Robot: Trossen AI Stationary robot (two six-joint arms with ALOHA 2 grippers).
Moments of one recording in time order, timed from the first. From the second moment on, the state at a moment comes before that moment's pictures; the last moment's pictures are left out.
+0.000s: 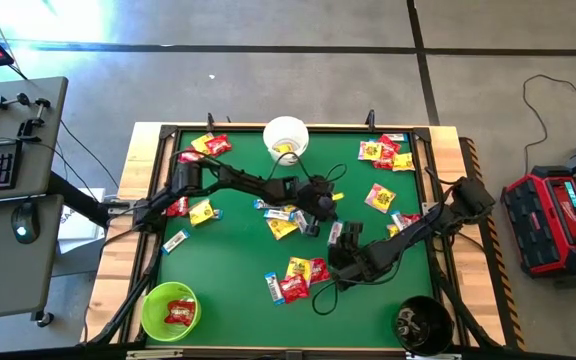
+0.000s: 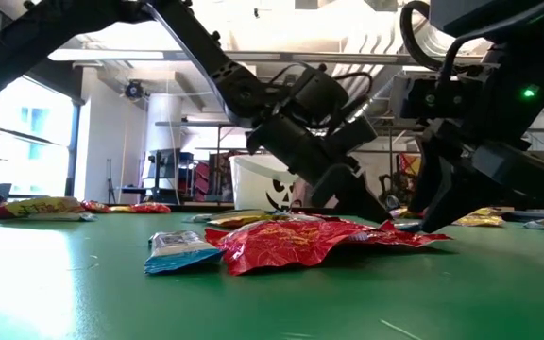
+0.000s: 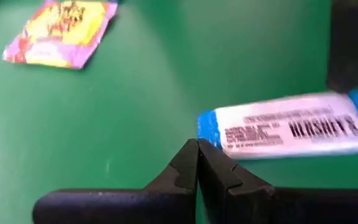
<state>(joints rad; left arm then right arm) 0.13 2.34 1.50 0.16 0.26 0.43 0.50 1.80 0.97 -0.60 0.59 0.47</state>
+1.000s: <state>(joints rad) 0.12 2.34 1.50 0.10 0.26 0.43 0.51 1.86 0.97 -0.52 0.66 0.29</state>
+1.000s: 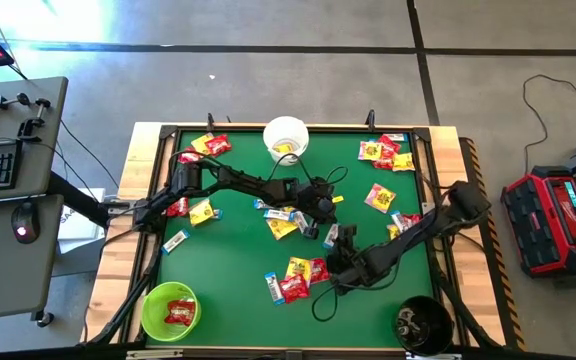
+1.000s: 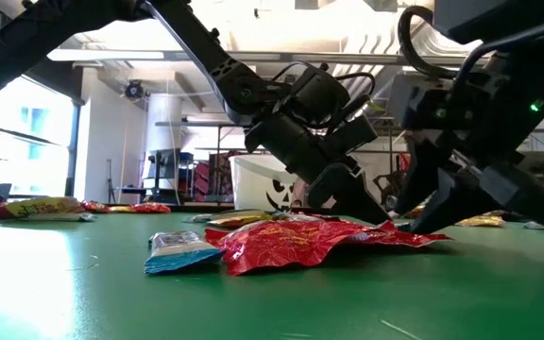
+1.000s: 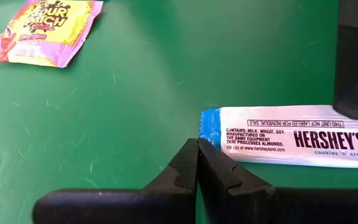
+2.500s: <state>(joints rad) 0.12 2.34 1.50 0.10 0.30 0.43 0.39 1.86 0.97 -0.49 0.77 0.21</state>
